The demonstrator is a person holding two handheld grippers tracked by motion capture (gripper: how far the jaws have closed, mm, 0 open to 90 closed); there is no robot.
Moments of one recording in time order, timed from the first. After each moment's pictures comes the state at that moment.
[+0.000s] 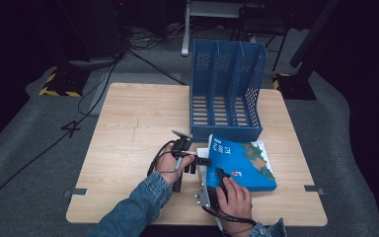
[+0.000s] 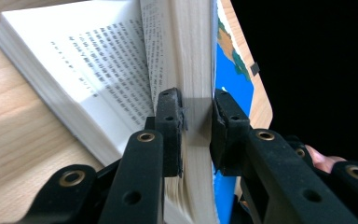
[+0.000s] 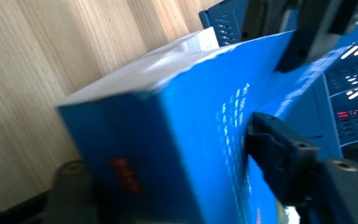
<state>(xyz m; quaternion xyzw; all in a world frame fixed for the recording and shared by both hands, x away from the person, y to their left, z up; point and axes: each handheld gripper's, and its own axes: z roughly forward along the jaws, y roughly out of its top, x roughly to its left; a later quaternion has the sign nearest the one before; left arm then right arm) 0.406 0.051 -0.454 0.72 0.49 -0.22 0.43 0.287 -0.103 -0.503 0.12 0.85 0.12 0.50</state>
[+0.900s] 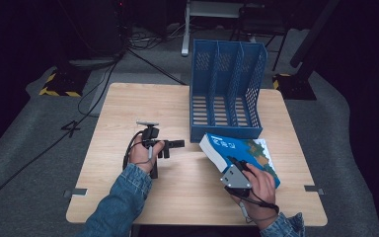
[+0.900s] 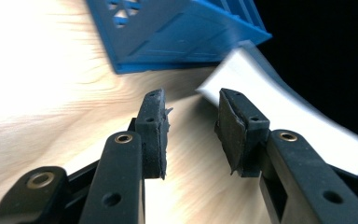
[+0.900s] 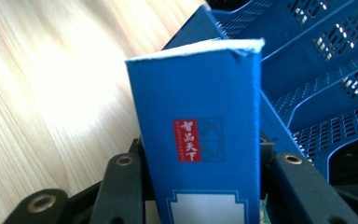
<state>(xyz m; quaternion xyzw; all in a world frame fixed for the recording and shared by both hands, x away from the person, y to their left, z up) 0.434 0.140 -0.459 0.66 0.54 -0.15 0.50 0.307 -0.165 -0.428 0.17 0.84 0.28 0.42</state>
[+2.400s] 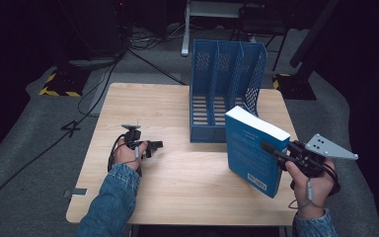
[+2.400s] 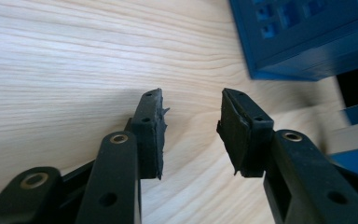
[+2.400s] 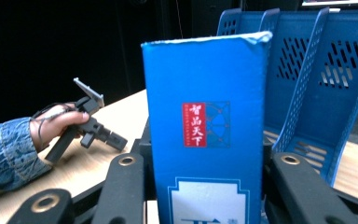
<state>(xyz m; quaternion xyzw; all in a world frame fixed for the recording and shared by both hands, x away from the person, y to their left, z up) 0.447 0.195 -0.496 0.65 0.63 -0.08 0.42 0.318 -0.281 -0.330 0.32 0.70 0.59 0.24</state>
